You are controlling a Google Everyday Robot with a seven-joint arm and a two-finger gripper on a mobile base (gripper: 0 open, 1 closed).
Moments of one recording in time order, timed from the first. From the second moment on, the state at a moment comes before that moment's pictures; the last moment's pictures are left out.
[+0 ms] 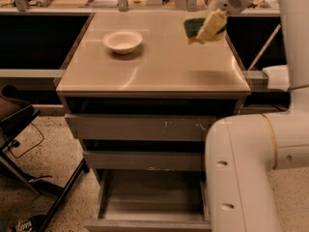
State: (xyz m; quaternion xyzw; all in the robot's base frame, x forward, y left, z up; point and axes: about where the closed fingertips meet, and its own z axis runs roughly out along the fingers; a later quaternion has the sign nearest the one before) arm 0.736 -0.180 0.950 -0.56 0.77 0.04 0.31
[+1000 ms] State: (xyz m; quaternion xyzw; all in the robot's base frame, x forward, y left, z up) arm 0.701 -0.277 0.861 -0.43 0.86 0.05 0.28
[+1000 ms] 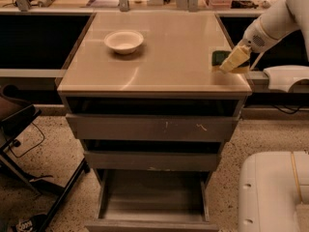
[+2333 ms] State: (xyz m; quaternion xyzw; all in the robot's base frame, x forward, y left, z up) arm 0.629 -0.286 0.858 -0.35 0.88 0.18 0.27
